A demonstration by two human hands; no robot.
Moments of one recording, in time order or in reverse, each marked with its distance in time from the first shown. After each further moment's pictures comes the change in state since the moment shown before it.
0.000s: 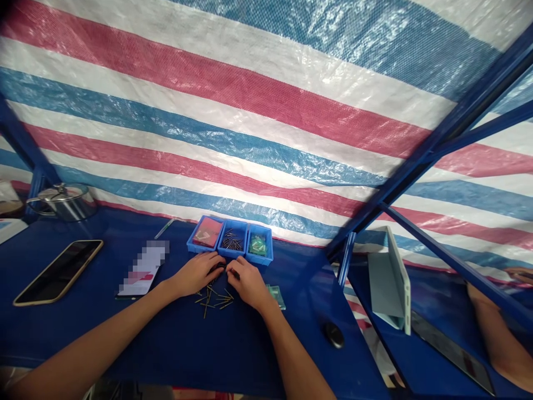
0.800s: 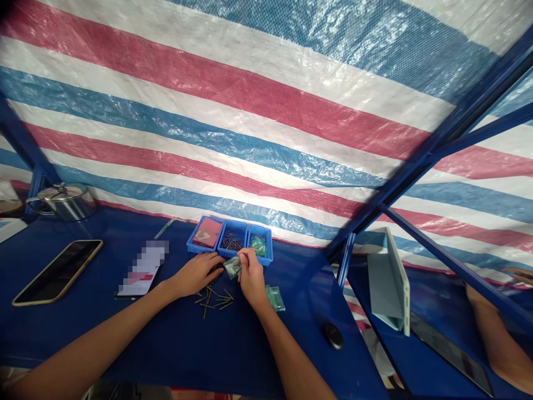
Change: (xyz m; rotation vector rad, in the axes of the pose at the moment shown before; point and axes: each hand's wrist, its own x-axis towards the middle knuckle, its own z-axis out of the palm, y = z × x) left_hand 0.000 -0.003 0.003 0.029 0.000 -0.009; right_hand 0.005 0.010 0.019 0.466 0.389 0.273
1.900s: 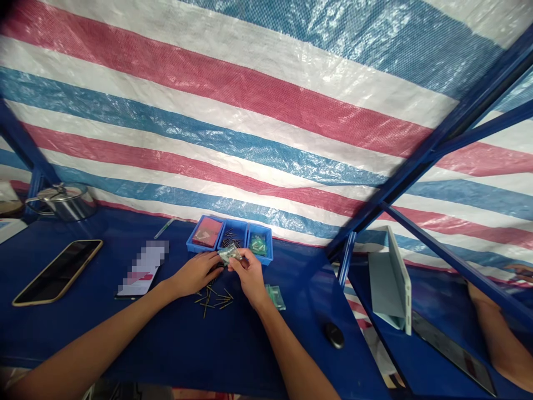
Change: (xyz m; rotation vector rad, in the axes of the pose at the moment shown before) left_hand 0.000 -0.003 0.003 -0.016 0.008 0.004; right_hand 0.002 -0.014 0.005 0.396 -0.087 0.103
